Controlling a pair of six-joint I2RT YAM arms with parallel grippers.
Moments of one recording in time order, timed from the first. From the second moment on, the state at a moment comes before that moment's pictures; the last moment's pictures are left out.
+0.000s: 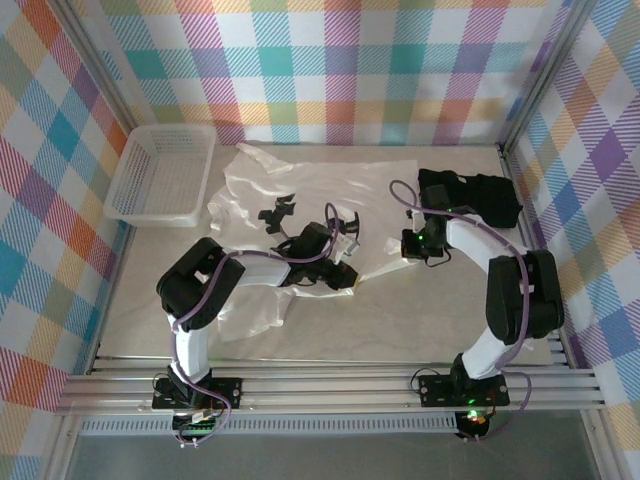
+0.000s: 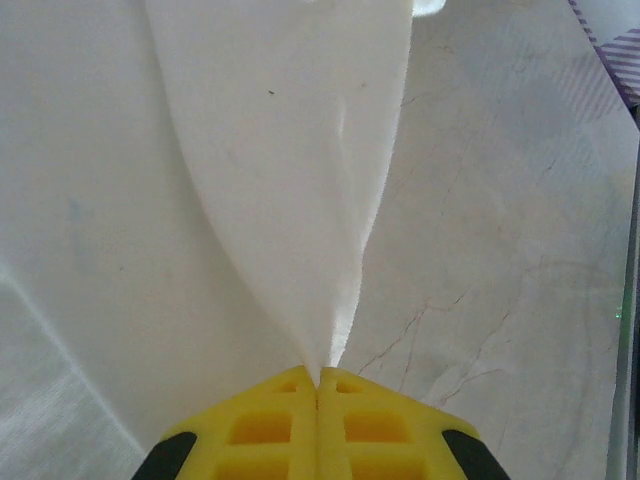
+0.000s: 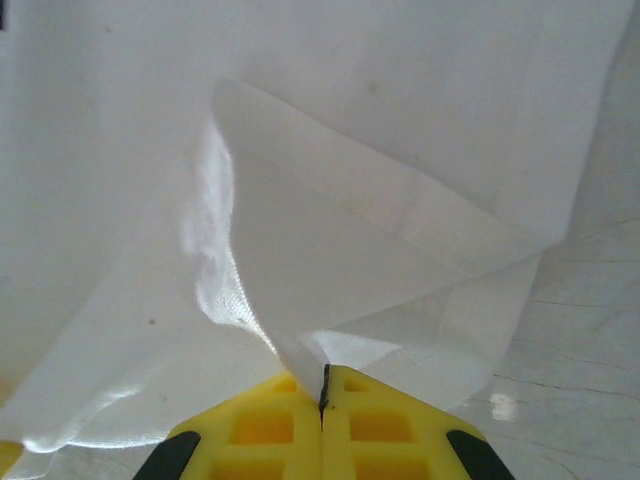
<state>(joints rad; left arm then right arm) -0.74 1.93 1.01 0.15 0.57 -0.28 0.20 1.63 1.06 -0.68 -0.21 0.17</state>
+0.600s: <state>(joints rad) -0.53 1.23 0.72 -0.29 0.05 -0.60 0.07 1.56 1.08 -0.62 -0.28 0.18</state>
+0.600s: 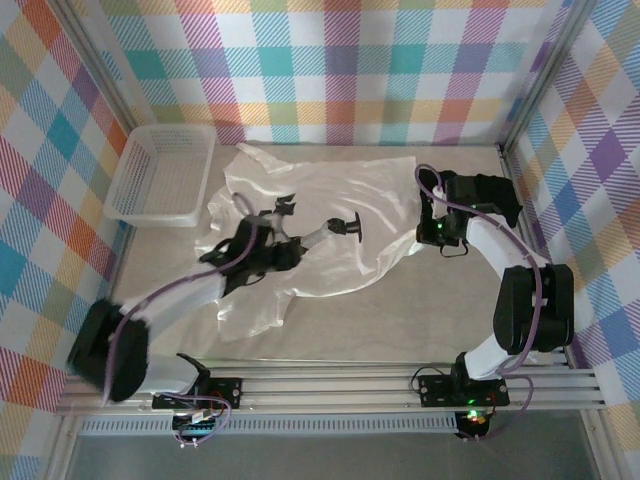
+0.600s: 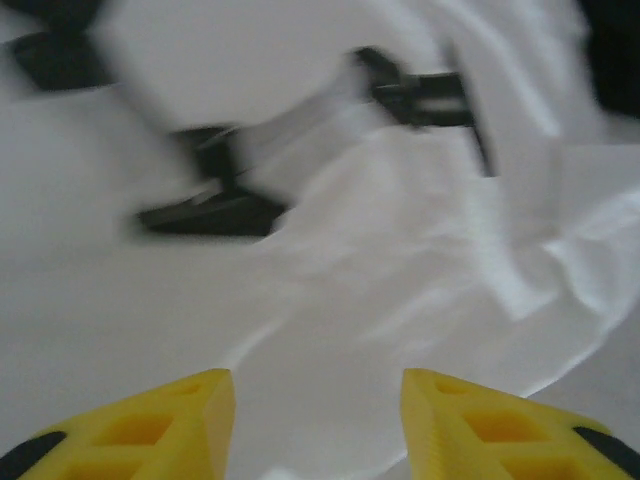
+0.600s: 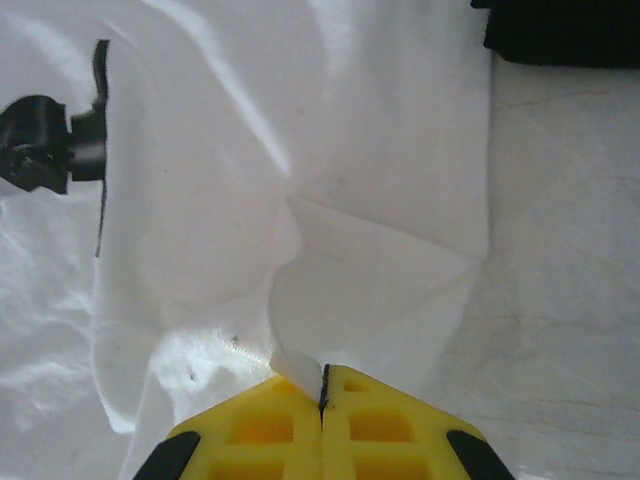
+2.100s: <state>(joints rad) -0.53 0.87 0.45 -0.84 -0.25 -1.01 0.07 1.47 1.04 -0.57 -0.35 0.21</state>
